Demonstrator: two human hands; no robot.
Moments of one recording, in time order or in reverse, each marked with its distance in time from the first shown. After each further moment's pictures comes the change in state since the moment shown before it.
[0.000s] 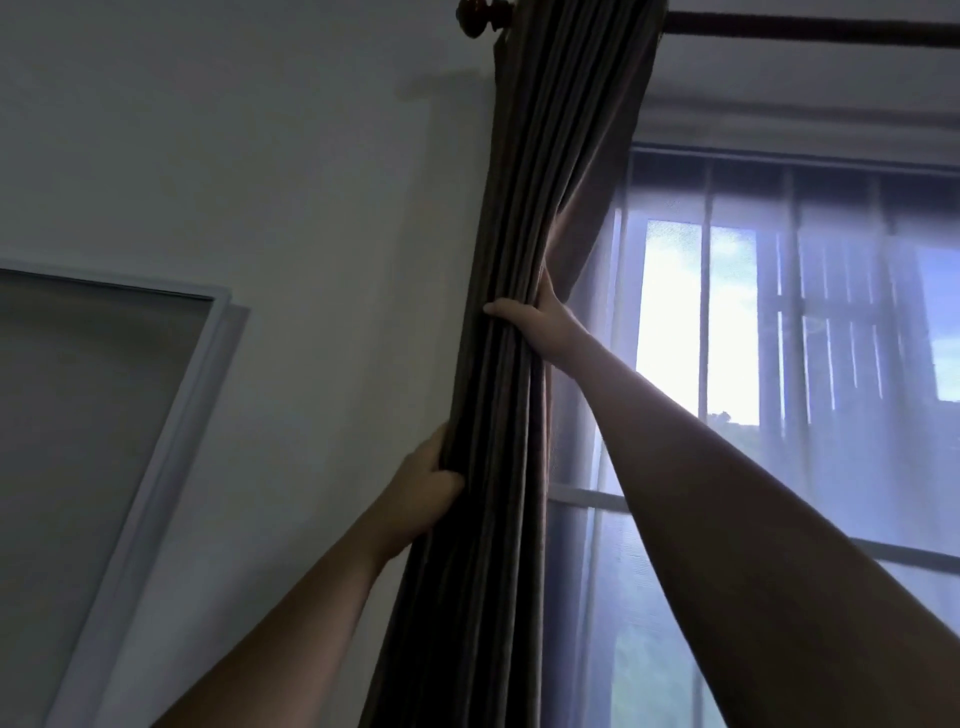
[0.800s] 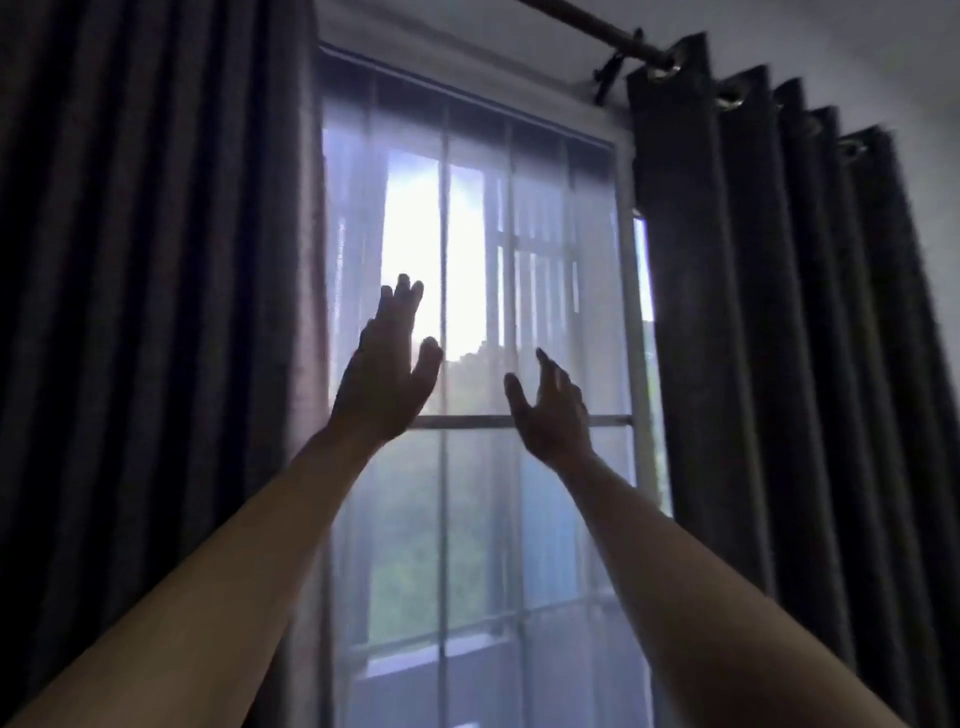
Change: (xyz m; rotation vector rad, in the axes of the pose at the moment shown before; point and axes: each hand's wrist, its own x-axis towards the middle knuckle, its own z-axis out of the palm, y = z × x) left_hand 0.030 0.124 0.260 0.256 0.125 0.577; right_hand -0.276 0.098 -0.260 -0.834 0.526 0.415
